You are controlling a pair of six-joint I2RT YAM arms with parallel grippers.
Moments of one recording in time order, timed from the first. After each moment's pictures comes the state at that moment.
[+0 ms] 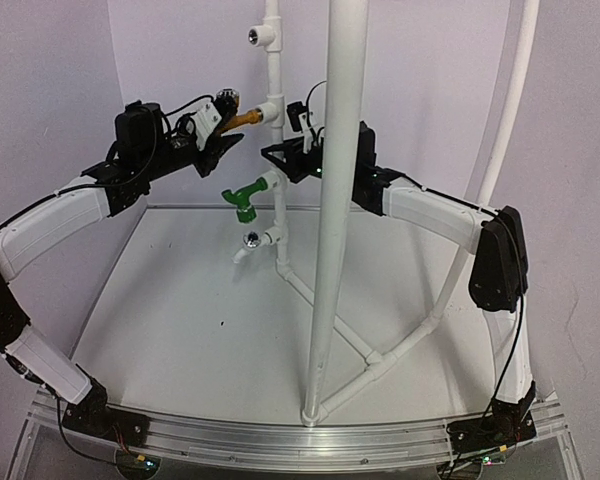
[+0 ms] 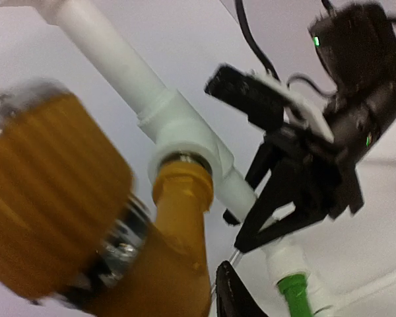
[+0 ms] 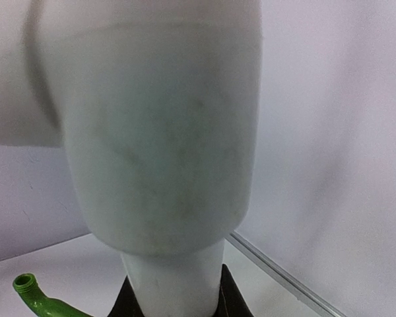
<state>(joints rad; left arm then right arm) -0.54 1.48 1.43 0.08 0.27 0.61 0.71 2.19 2.05 0.17 -0.29 -0.01</state>
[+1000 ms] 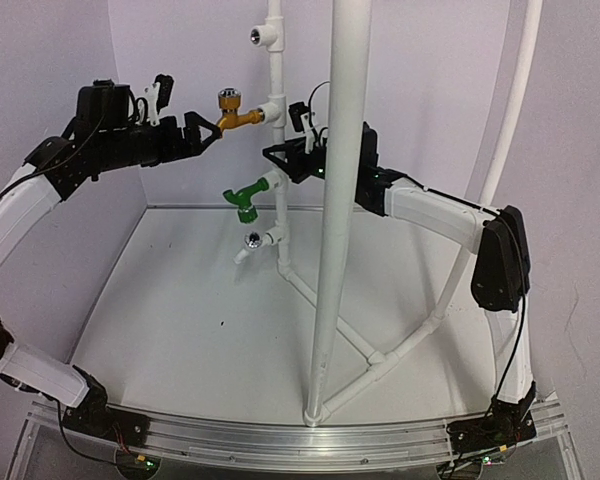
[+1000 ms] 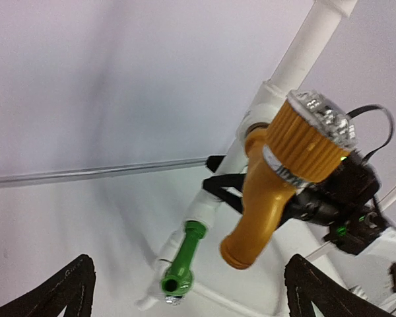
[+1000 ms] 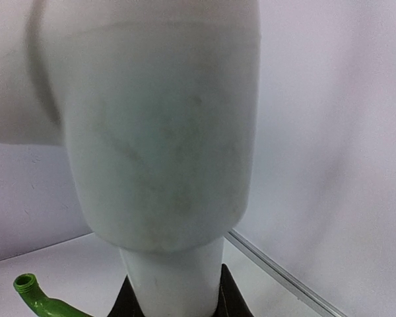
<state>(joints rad) -0.55 1.34 1.62 -0.52 0.09 -0.33 0.70 2.17 2.02 0.18 -0.30 0.00</state>
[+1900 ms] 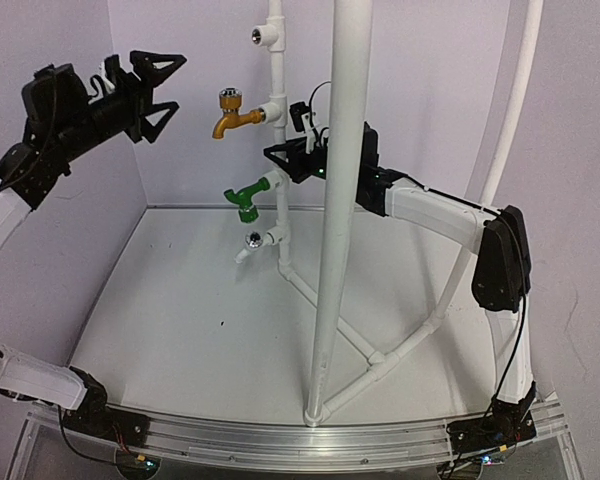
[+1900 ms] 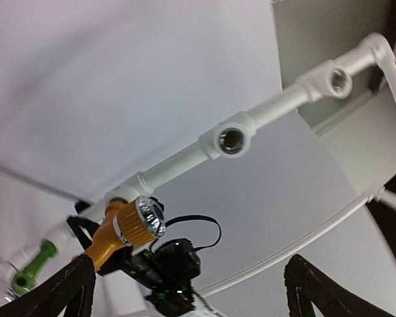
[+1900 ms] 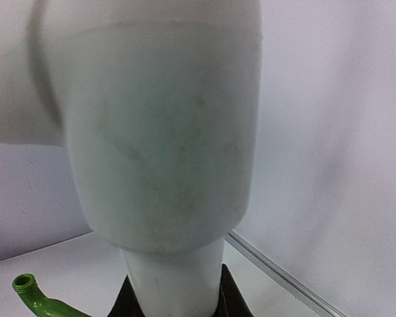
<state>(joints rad) -0.51 1.22 1.58 -0.23 0.21 -1.11 0.70 2.17 2.01 0.18 -0.29 -0.01</state>
